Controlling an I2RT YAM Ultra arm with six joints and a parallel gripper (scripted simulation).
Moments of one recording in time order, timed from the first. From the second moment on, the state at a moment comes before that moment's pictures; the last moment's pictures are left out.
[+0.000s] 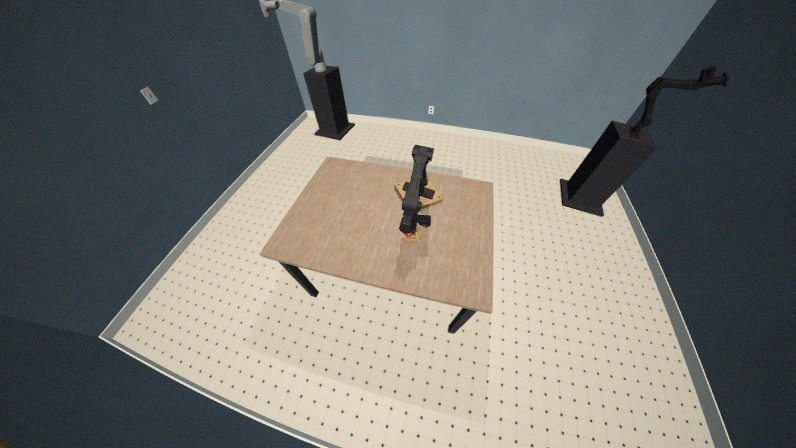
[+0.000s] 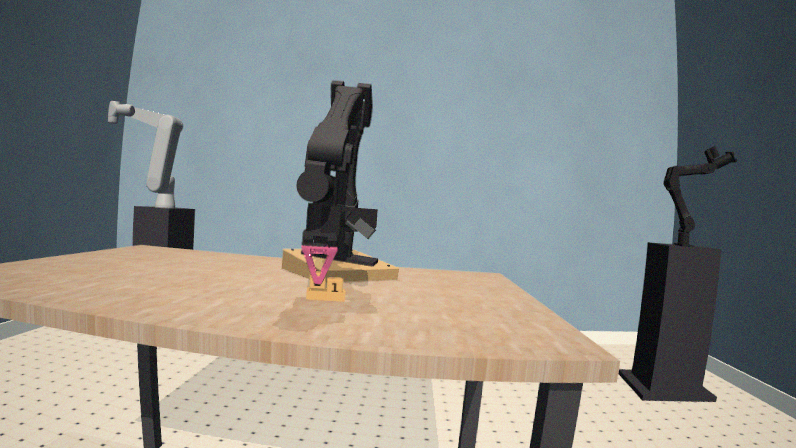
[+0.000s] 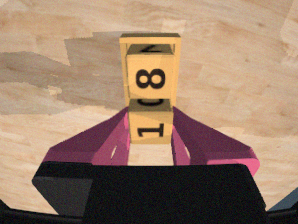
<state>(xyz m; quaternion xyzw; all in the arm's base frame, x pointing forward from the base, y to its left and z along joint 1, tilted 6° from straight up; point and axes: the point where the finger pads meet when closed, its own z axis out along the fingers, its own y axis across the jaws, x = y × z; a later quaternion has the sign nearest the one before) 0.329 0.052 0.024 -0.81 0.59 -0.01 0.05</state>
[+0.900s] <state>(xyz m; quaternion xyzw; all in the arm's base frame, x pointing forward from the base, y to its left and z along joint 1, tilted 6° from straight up) 0.330 0.053 0.016 -0.81 0.59 -0.01 0.05</state>
